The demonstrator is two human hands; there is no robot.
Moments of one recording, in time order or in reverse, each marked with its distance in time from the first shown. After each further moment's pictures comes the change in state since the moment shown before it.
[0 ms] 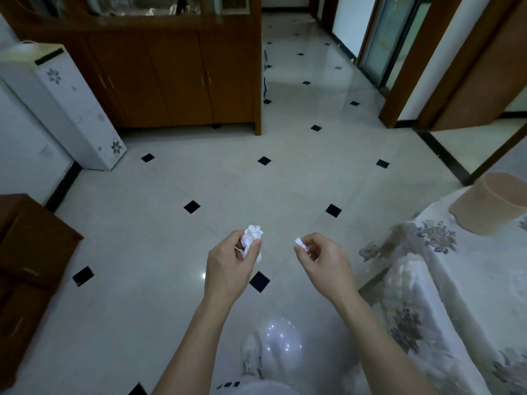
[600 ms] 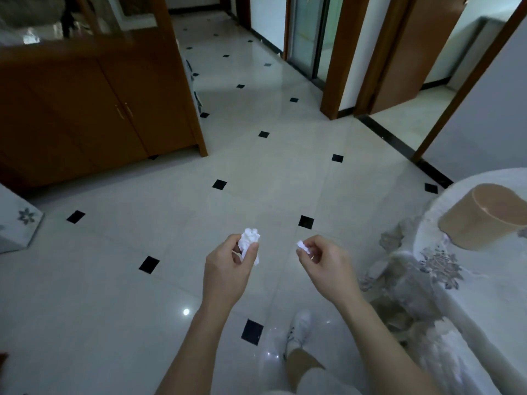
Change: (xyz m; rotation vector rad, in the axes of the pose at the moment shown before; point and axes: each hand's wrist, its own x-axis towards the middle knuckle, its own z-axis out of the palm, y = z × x) left_hand 0.275 0.030 0.092 -0.026 -0.279 0.130; right_hand 0.232 0.018 0.004 -0.053 0.227 0.199
